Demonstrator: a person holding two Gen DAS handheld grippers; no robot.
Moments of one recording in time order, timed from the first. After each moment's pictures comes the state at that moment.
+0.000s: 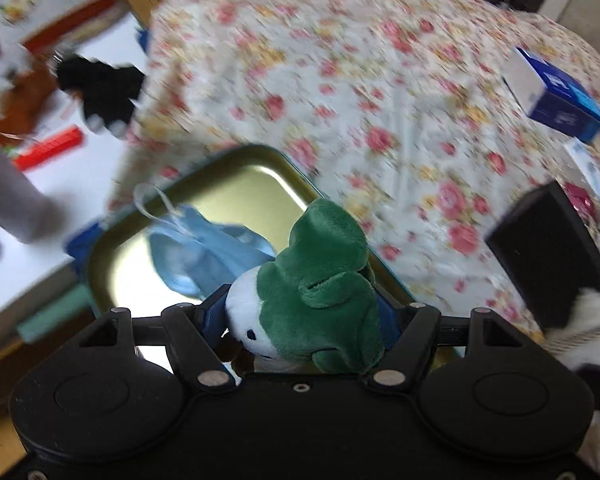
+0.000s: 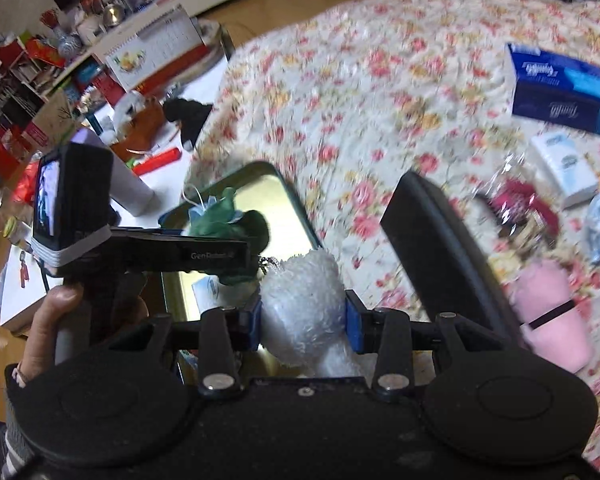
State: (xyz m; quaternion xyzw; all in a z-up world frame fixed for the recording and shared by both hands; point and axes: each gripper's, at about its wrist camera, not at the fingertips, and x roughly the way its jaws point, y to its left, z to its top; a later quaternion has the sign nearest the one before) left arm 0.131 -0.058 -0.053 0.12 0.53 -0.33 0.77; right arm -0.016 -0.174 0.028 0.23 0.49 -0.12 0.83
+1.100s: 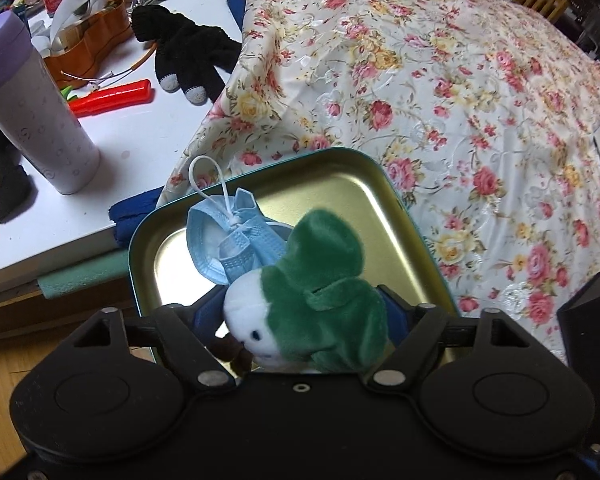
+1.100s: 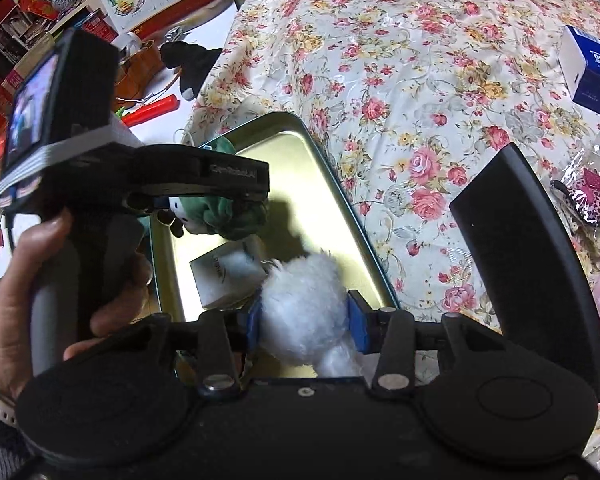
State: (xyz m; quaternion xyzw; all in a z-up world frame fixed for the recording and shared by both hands) left arm 0.173 -0.046 -0.069 0.06 0.56 -0.21 0.80; right arm 0.040 -0.137 -0.021 0.19 0.54 -0.12 0.81
